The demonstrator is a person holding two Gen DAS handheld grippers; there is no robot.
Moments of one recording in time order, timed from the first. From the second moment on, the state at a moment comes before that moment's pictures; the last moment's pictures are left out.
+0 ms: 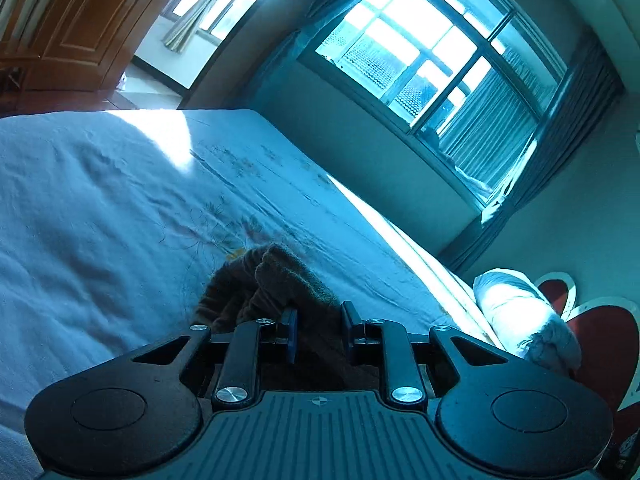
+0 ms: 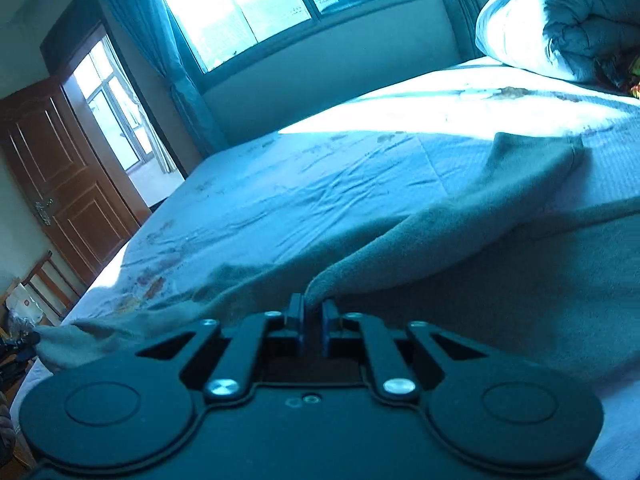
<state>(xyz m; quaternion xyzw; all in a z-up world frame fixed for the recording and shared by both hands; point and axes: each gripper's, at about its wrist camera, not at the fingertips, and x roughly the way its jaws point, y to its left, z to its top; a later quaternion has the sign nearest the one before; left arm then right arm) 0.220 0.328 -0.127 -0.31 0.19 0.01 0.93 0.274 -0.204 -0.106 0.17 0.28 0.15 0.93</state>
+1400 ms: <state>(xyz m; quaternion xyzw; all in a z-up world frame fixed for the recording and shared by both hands) 0.224 0.189 -0.132 -0.07 0.28 0.11 0.95 0.253 -0.254 -0.117 0.12 0.29 0.07 0.95</state>
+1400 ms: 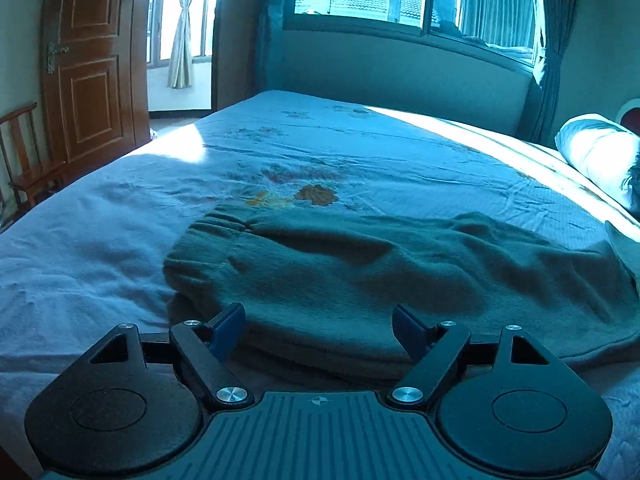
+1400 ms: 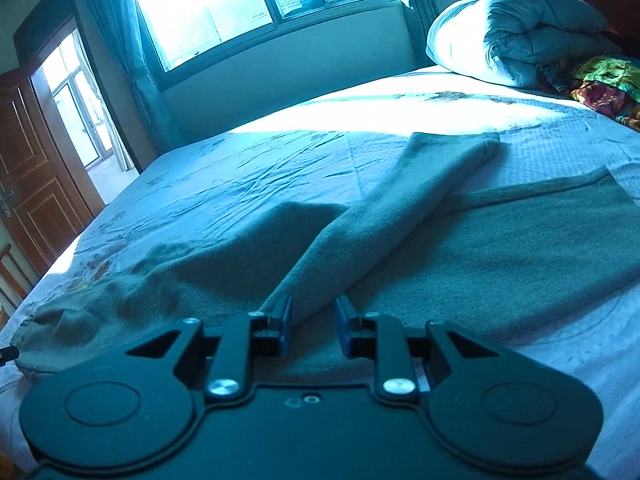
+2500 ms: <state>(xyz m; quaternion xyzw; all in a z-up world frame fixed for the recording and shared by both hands) 0.296 0.033 -0.165 -0.01 0.35 0.14 0.93 0.288 -0.269 -0.134 0.04 0.30 -0.05 0.95</state>
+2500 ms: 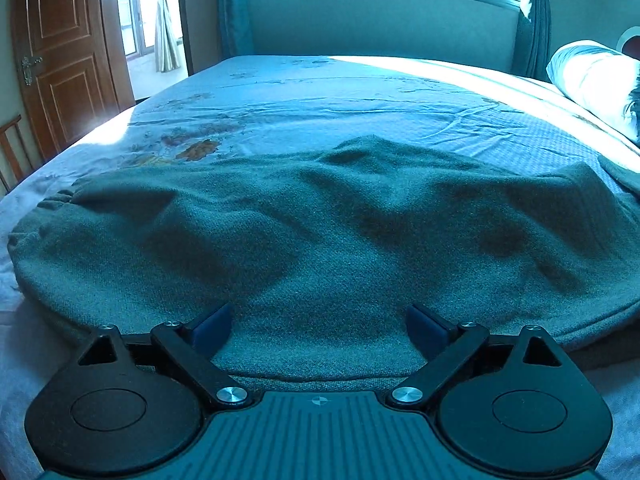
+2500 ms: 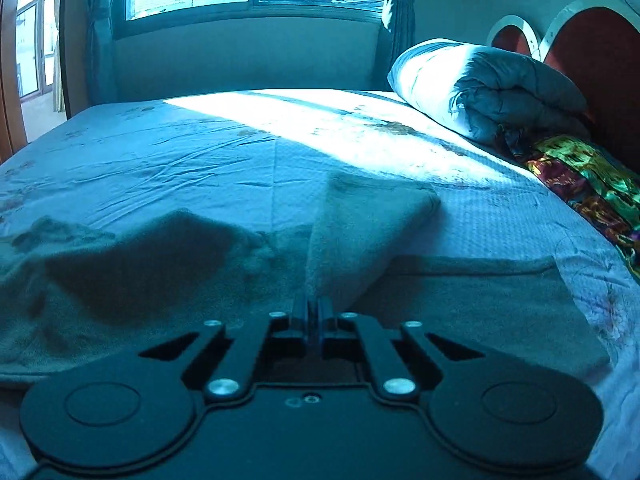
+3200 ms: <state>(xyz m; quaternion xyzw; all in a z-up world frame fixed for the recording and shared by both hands) 0.298 0.022 -0.161 0.04 0.36 0.15 0.92 0.357 -0.229 -0.140 -0.21 0.28 -0.06 0.93</state>
